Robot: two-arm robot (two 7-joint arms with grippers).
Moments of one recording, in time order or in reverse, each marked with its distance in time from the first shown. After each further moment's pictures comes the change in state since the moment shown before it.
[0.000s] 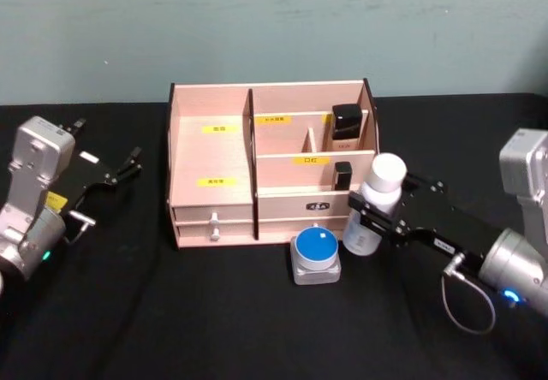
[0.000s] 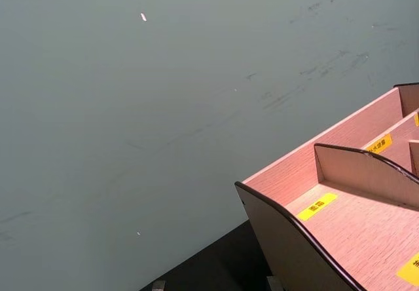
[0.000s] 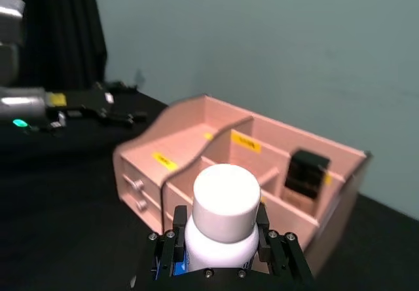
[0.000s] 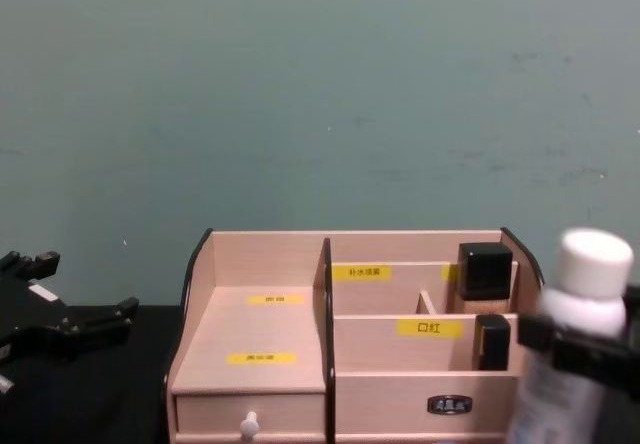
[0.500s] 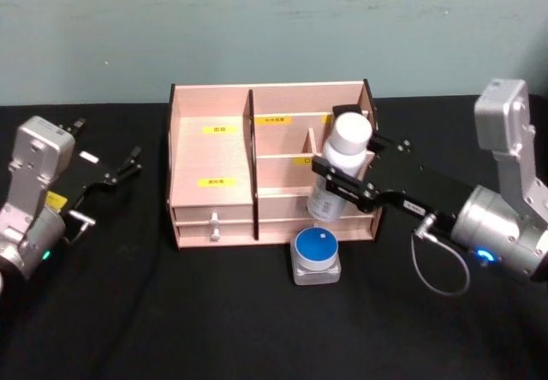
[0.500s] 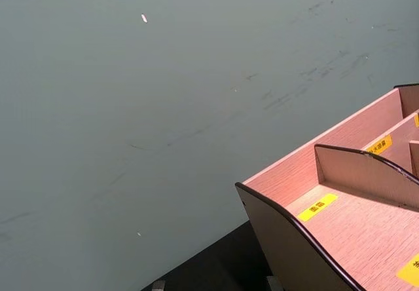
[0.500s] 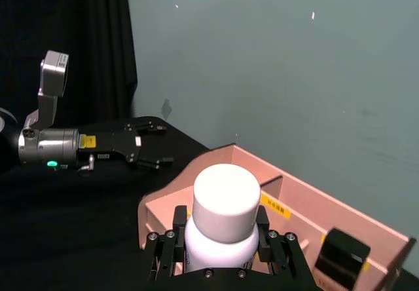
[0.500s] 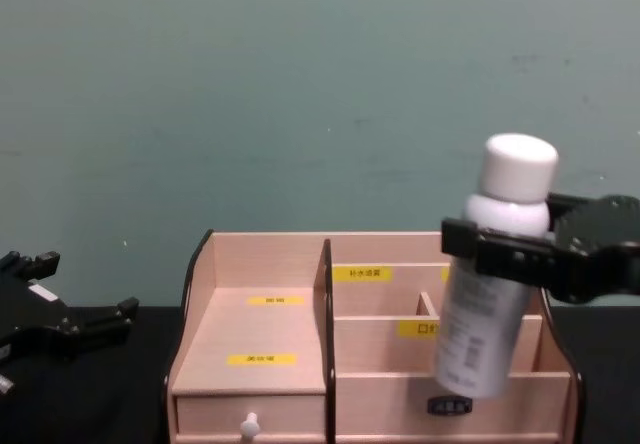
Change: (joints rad) left arm 0.000 0.000 0.000 0.000 0.000 0.000 0.000; right arm 0.135 -0.008 -0.078 -0.028 0.022 0.047 0.017
